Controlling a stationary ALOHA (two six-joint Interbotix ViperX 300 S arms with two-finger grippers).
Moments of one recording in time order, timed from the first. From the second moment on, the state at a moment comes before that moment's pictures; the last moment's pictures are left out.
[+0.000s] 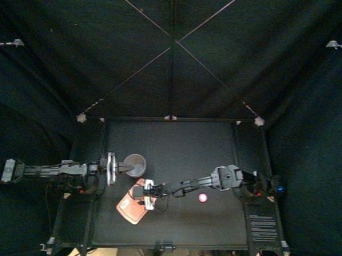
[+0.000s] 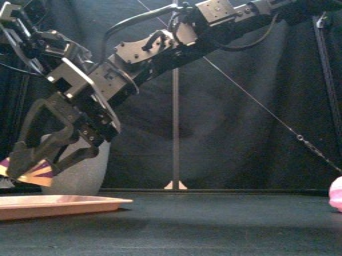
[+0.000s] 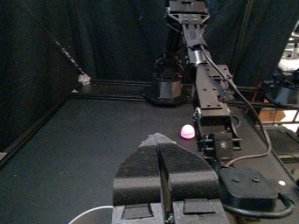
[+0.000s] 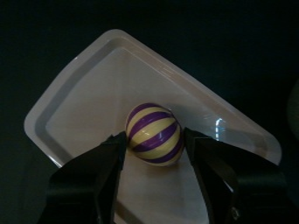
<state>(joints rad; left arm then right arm) 0.10 -0.97 1.23 -0.01 -0.25 0.00 0.10 0.64 -0.20 0.04 0.31 0.05</state>
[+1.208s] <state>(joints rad) 0.11 -0.97 1.25 -0.01 -0.22 0.00 0.12 0.33 0.16 -0.01 0.08 0.04</state>
